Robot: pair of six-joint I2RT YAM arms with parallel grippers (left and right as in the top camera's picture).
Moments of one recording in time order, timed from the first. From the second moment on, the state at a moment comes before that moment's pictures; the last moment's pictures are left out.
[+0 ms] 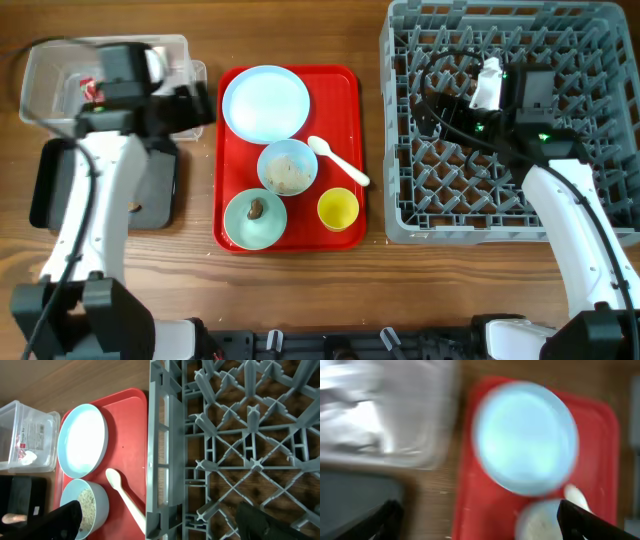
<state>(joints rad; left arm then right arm) 0.06 1.57 1.30 -0.74 0.12 -0.22 0.03 1.43 1.10 -0.56 -0.40 0.31</state>
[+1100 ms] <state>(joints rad) -0.55 1.94 1.34 -0.81 0.03 -0.08 0.03 1.43 1.10 -0.56 -0.40 0.34</state>
